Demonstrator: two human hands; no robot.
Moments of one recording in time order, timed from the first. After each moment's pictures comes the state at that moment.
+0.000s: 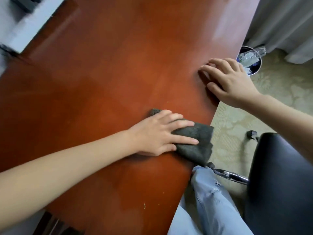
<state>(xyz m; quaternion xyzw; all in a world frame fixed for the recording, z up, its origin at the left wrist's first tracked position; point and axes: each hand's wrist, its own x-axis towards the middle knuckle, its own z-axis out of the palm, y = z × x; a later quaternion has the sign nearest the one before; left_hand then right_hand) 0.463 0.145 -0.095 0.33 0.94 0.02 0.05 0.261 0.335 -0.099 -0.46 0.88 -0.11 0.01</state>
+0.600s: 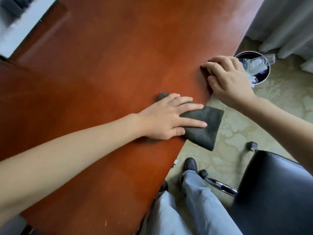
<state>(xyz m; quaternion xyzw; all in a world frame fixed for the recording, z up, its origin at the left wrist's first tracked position) 0.346 0.182 -0.094 0.26 0.96 0.07 0.06 0.178 0.344 -0.116 -0.46 0.86 -0.21 -0.01</state>
